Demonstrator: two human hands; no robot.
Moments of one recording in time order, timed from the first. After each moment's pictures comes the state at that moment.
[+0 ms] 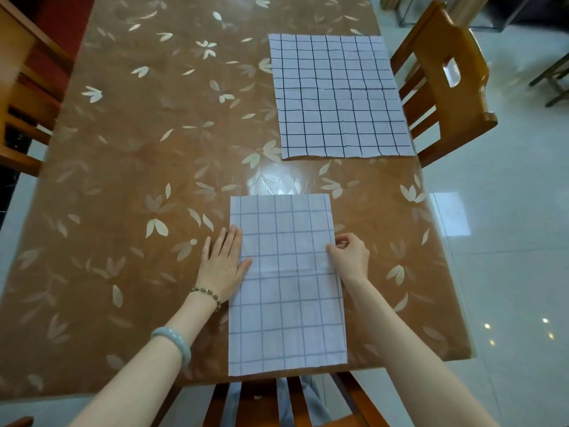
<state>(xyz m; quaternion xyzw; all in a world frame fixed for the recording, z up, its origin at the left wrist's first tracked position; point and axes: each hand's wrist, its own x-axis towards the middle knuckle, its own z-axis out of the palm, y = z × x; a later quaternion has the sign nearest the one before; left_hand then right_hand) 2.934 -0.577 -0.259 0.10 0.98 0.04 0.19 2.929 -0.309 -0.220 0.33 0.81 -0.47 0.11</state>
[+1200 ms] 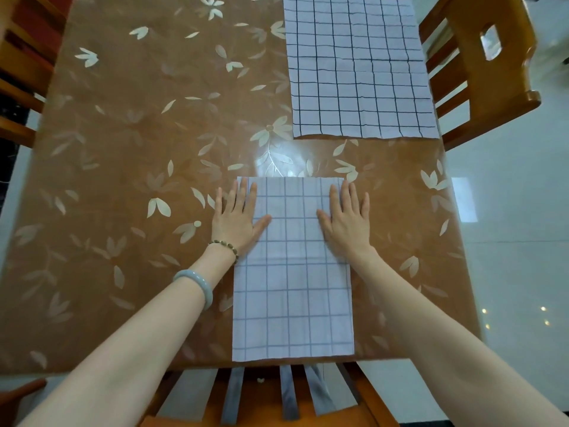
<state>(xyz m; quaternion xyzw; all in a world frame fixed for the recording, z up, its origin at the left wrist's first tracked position) 2.881 -0.558 -0.264 0.09 0.99 0.01 0.13 2.889 -0.310 -0.266 -0.02 0.99 -0.06 0.10</state>
